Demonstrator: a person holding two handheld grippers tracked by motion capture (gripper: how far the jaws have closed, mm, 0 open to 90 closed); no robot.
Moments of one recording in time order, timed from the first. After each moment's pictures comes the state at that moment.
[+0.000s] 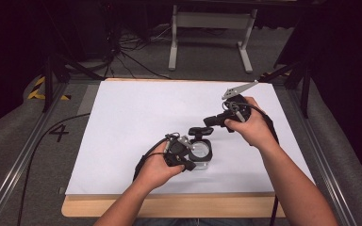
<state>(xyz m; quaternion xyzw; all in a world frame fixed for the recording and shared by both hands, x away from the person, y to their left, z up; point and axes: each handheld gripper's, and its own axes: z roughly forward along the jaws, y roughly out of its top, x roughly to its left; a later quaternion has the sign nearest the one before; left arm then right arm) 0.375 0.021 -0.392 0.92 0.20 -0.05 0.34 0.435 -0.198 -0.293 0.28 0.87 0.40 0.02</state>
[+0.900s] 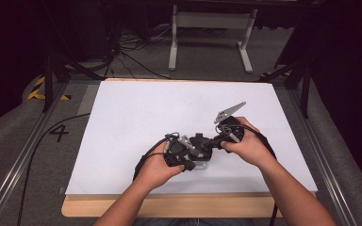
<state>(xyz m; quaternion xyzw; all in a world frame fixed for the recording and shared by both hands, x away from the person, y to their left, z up) 0.373 0.021 -0.392 0.92 0.21 -0.05 0.33 0.409 -0.188 -0.339 0.26 0.90 0.34 -0.02</state>
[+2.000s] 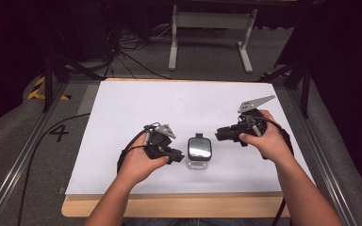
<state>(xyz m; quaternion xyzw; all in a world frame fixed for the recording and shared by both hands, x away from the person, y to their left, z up) 0.378 0.076 -0.356 0.89 0.26 -0.02 0.38 0.407 -0.241 -0.307 0.29 0.86 0.41 0.01</state>
